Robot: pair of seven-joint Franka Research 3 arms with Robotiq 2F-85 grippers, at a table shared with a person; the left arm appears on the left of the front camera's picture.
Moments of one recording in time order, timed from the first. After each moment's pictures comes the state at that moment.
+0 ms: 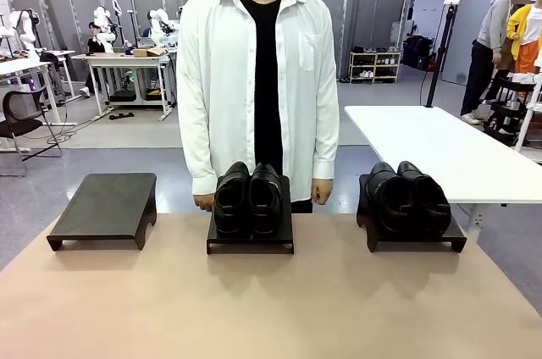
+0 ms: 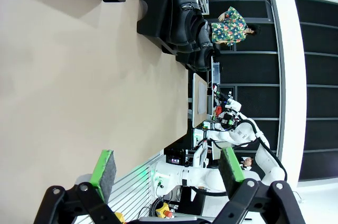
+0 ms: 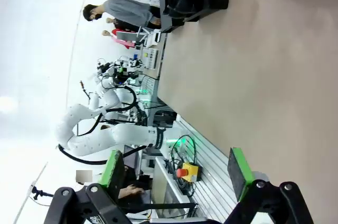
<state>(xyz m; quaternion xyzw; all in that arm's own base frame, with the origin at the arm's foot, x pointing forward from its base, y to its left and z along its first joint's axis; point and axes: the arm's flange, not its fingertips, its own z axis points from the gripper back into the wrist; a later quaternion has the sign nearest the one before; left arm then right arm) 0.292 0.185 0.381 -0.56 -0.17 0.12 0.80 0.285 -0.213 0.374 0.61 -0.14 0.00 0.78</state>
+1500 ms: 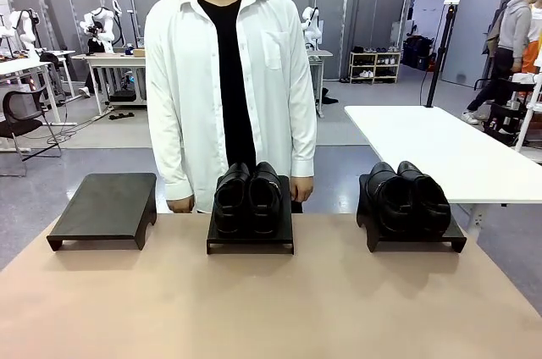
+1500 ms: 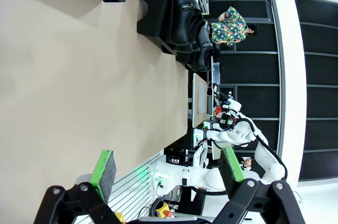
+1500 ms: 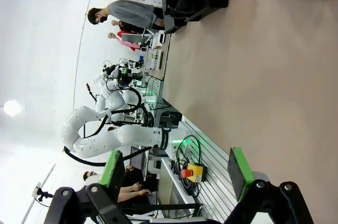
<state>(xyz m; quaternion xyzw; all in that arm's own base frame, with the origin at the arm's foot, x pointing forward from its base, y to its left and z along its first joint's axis) 0.292 0.185 0.381 -0.56 -0.17 0.12 0.80 0.287 -0.214 0.365 0.62 -0.14 -0.01 0.77</state>
